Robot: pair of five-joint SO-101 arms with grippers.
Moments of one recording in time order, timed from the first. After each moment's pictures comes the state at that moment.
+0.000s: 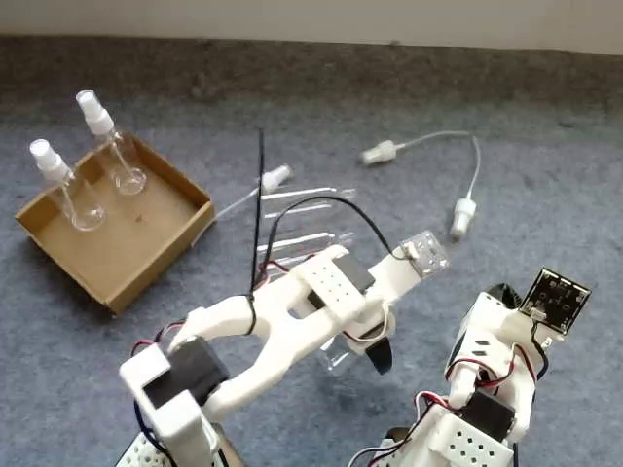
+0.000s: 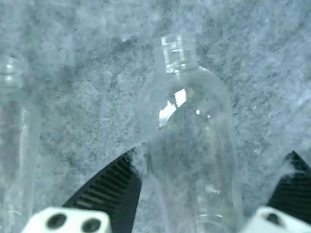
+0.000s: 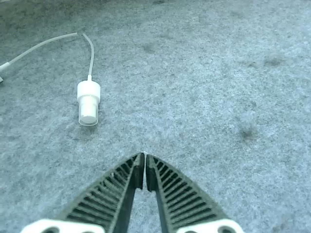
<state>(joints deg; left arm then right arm) 44.7 8.6 22.5 57.5 -3.2 28.1 -104.6 95.4 45.9 2.1</state>
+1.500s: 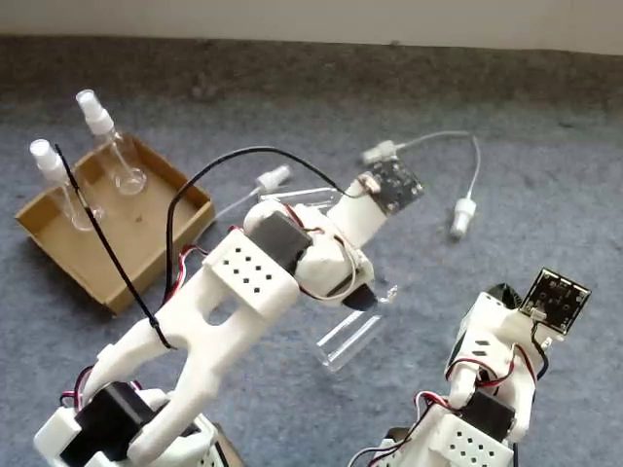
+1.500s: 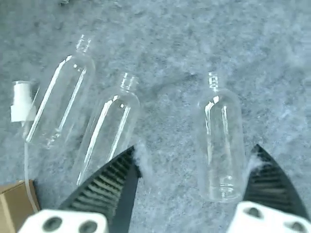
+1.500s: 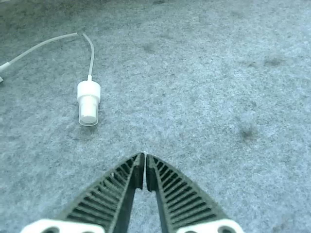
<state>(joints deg) 36.0 -16.0 16.7 71.6 -7.7 28.1 -104.6 95.5 45.9 2.1</state>
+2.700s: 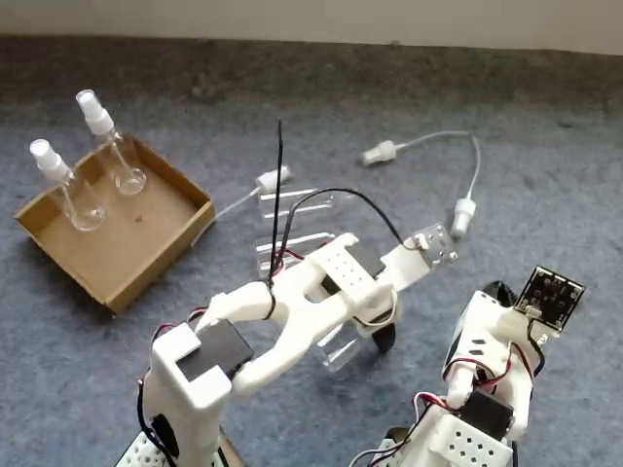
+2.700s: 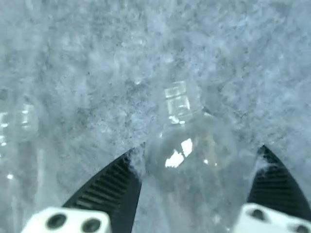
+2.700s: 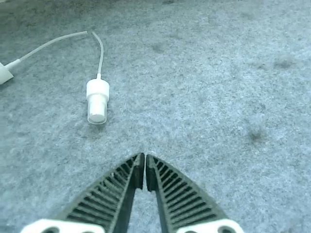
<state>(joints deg) 43.2 17.7 13.4 56.0 -7.4 26.4 -104.6 95.5 45.9 2.1</state>
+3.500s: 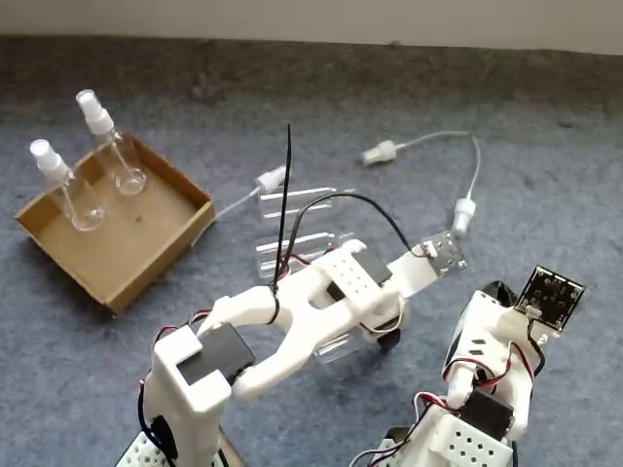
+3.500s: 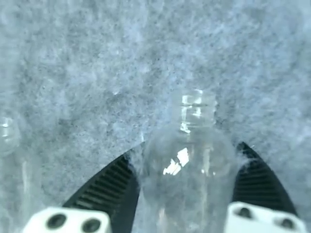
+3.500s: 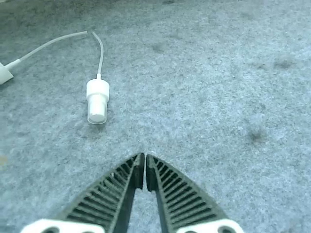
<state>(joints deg) 43.3 19.5 12.9 55.0 -7.3 26.4 -104.6 95.5 45.9 2.1</state>
